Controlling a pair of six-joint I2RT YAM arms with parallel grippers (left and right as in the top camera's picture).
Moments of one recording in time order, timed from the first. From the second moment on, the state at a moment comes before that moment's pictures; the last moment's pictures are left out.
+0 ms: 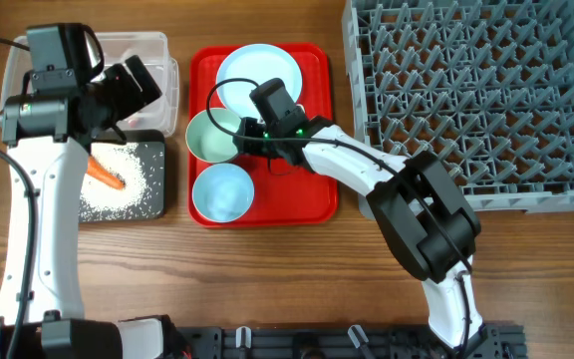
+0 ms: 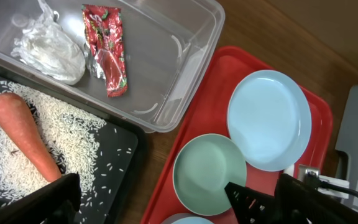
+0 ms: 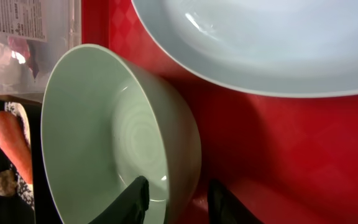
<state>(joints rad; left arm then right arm) 0.10 1.50 1.48 -0.94 0.05 -0.44 0.67 2.16 1.44 -0.18 -0.28 0.78</state>
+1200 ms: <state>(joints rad) 0.10 1.51 1.48 -0.93 0.05 -0.44 0.53 1.70 1.53 -0.41 0.08 0.57</state>
